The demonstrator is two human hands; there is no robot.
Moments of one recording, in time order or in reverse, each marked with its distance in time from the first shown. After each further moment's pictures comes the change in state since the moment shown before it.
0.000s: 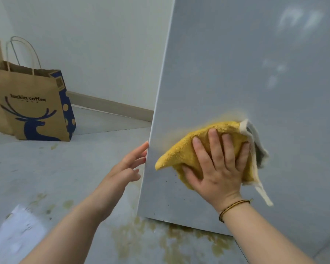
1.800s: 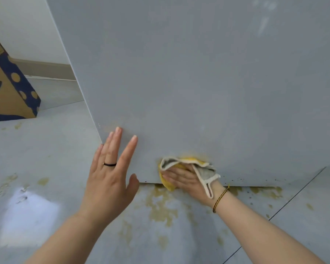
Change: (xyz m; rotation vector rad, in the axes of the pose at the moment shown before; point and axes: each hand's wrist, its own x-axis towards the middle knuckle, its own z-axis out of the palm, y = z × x) left_hand -0.012 -0.090 0.067 1.190 0.269 0.570; right_hand -0.228 0.011 0.030 0.023 -0.454 -0.599
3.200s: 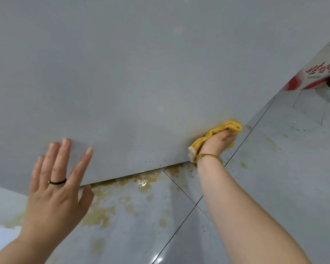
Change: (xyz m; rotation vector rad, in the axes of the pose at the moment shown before) left_hand 0.005 0.078 0.074 0.051 -0.033 0.202; right_hand -0.113 0.120 -0.003 0.759 0.858 2.507
